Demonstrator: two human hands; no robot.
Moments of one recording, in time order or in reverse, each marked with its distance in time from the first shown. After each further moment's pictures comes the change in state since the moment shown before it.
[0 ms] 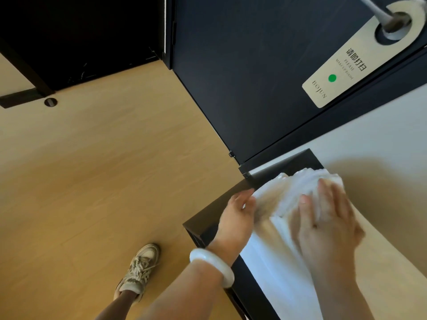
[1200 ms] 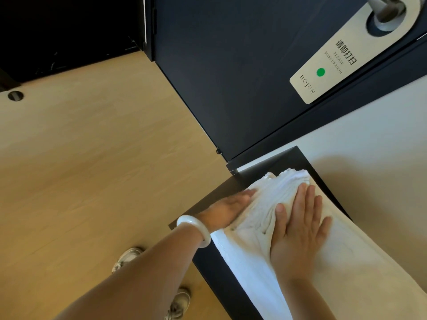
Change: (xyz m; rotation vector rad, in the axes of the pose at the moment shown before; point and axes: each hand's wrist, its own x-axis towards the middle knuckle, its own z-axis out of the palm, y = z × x) left_hand 0.099 -0.049 0.000 0.370 -0.510 0.019; right_hand 0.007 0.017 0.054 -0.056 0.036 -0.010
